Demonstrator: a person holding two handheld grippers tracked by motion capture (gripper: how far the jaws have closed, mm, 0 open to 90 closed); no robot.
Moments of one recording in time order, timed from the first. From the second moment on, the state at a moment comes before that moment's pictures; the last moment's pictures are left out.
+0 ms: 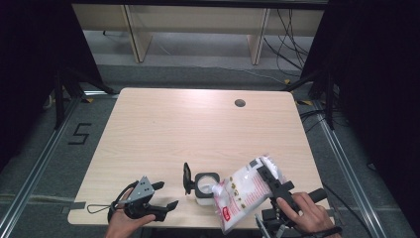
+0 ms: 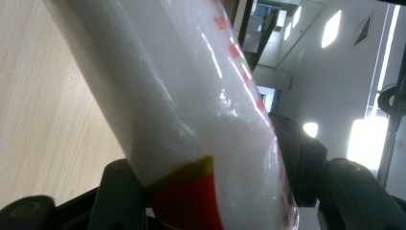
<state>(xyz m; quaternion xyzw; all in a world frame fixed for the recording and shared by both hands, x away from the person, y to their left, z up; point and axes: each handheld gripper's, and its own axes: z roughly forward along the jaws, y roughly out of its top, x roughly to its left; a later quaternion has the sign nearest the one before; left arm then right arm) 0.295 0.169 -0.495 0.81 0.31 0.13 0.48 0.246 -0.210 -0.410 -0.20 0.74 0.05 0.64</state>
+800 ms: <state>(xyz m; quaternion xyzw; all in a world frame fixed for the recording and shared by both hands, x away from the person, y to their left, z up) 0.295 0.168 -0.496 0.80 0.32 0.13 0.49 0.247 -0.210 -0.410 -0.21 0.73 0.06 0.65</state>
